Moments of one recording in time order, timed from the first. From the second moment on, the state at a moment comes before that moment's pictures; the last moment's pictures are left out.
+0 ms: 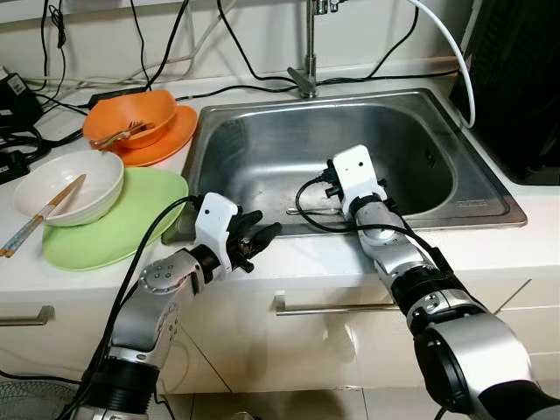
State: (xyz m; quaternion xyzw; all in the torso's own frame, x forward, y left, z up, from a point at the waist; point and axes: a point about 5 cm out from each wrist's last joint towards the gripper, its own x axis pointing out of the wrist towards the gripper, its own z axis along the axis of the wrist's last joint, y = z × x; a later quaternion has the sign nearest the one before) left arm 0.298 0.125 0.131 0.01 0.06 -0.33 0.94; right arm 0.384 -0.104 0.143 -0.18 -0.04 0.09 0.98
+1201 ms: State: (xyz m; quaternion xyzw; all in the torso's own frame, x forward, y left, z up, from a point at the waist) left arm 0.320 0.210 0.276 0.26 -0.29 0.03 0.92; right arm 0.360 -0.075 0.144 -0.04 -0.14 0.16 0.98
